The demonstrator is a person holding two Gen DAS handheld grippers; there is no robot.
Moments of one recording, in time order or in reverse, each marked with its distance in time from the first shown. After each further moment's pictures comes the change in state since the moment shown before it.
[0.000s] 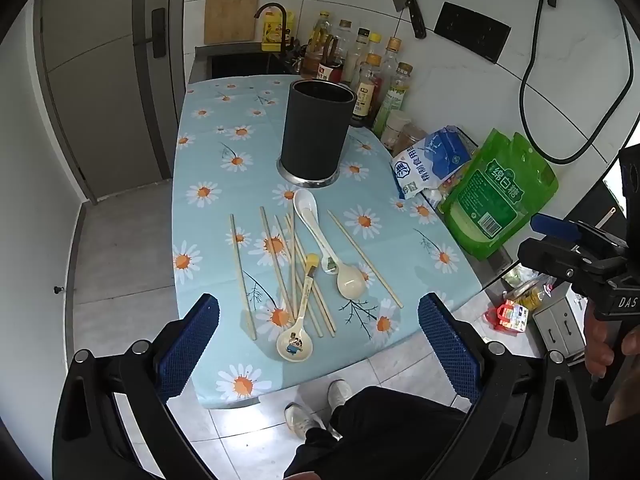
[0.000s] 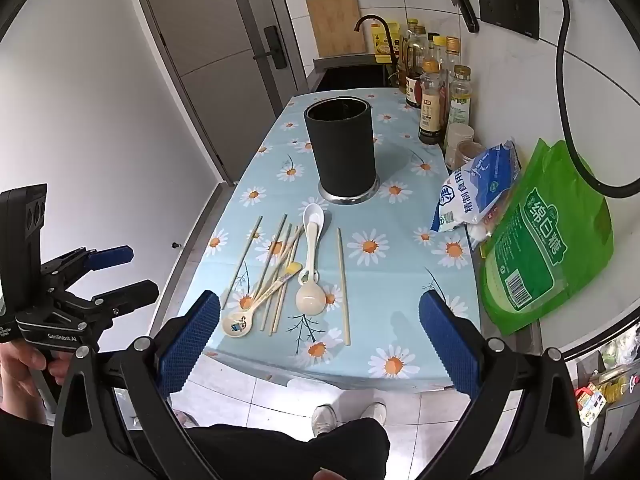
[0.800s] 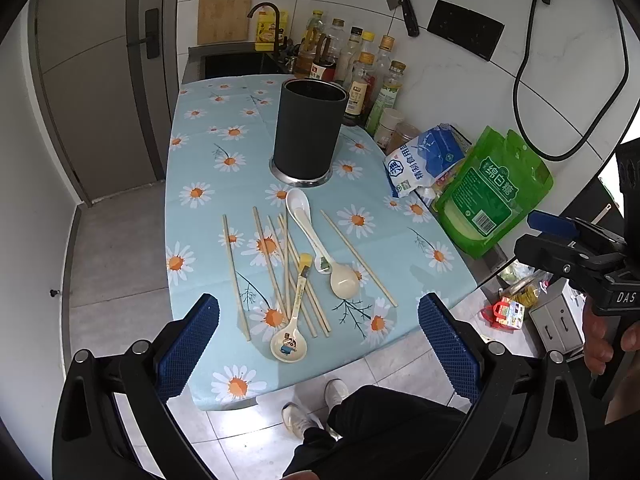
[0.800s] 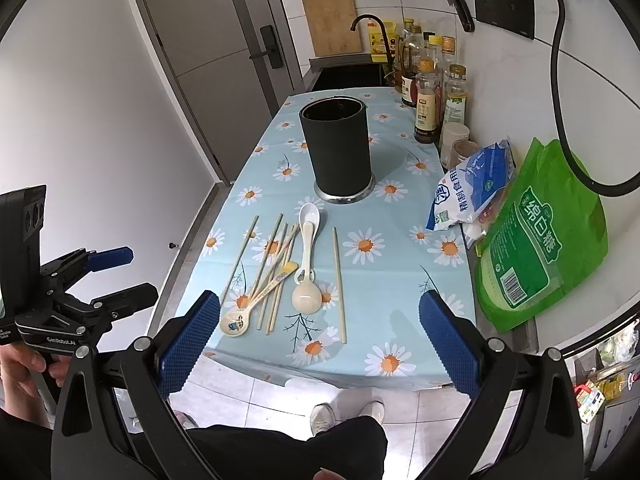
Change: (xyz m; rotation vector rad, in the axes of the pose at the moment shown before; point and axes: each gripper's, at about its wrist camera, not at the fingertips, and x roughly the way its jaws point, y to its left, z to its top) left arm 0.000 -0.004 0.001 0.020 0.005 -0.003; right arm -0.003 -0.006 0.000 0.015 0.002 -0.005
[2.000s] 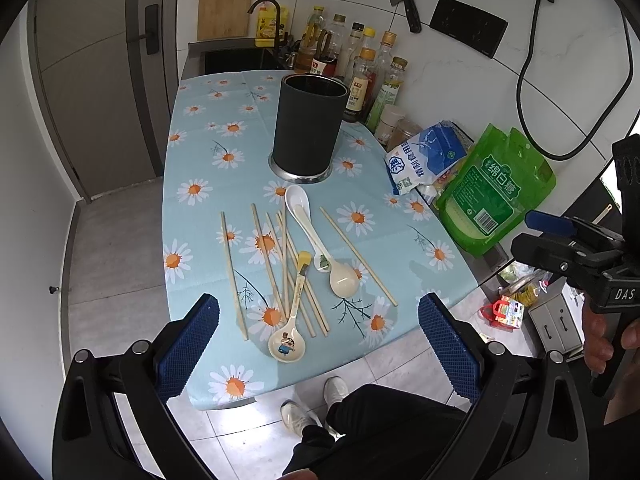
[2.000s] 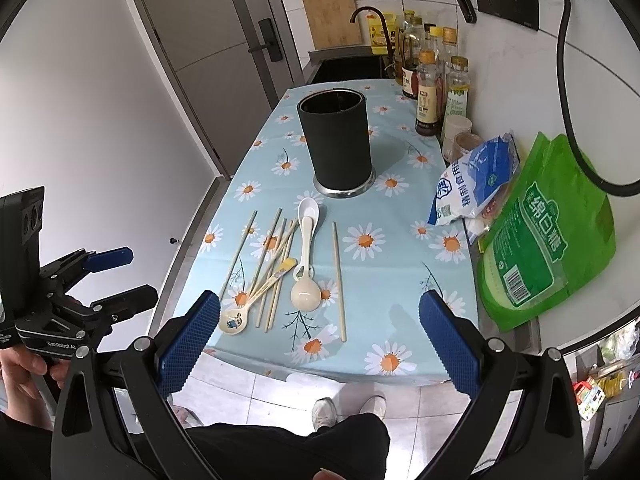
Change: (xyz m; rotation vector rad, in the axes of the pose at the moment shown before) left arm 0.004 0.000 -0.001 -0.007 0.011 -0.003; right arm 0.009 -0.003 0.002 0.004 0.027 0.003
